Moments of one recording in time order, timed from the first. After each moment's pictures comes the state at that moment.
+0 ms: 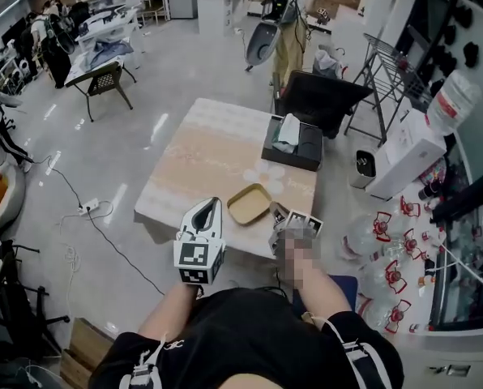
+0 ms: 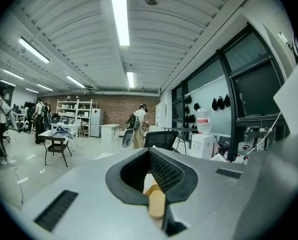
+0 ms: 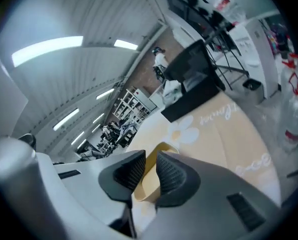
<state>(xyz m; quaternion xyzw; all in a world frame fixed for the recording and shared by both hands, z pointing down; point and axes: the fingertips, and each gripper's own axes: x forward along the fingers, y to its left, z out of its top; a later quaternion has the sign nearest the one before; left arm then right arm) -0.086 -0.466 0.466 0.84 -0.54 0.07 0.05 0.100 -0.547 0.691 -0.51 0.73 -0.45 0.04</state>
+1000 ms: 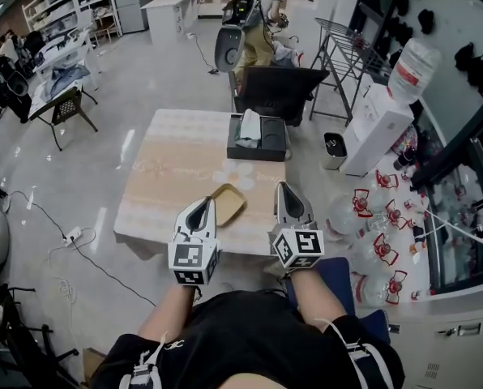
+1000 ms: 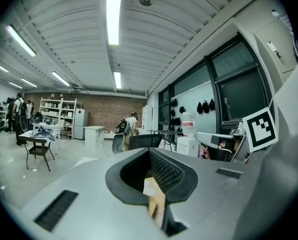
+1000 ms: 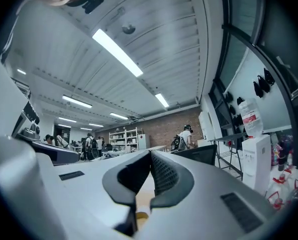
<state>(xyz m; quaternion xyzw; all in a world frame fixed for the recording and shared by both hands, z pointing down) -0.018 -0.468 0.451 0.88 -0.46 0.06 0.04 0.153 -0.466 0.444 -0.66 0.75 -0.02 0.07</state>
